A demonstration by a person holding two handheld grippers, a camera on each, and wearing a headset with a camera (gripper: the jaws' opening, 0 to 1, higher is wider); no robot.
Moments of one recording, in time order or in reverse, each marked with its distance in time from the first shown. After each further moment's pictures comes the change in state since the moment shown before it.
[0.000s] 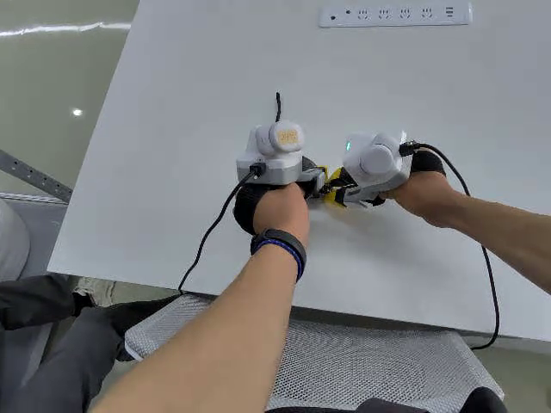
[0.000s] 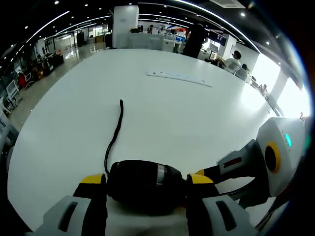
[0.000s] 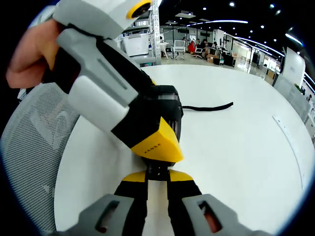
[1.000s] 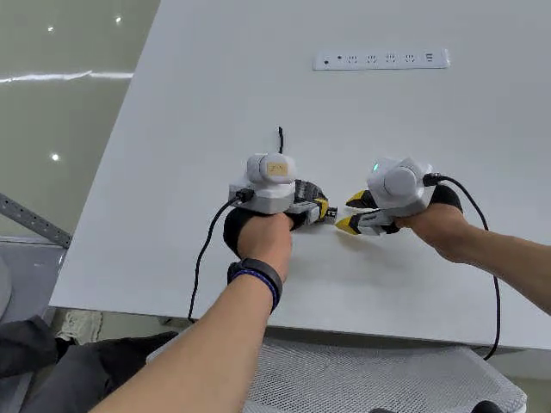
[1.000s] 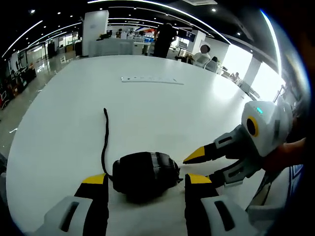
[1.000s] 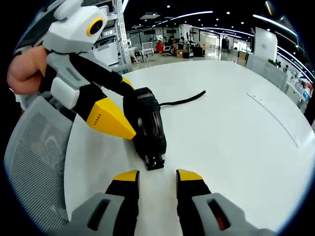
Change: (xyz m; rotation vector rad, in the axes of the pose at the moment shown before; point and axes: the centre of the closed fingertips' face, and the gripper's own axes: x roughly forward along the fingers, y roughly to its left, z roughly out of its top) left arm -0.030 0.001 0.001 0.179 -0.034 -0.239; right arm -0.023 -0.003 -0.006 0.248 -0.026 -0.176
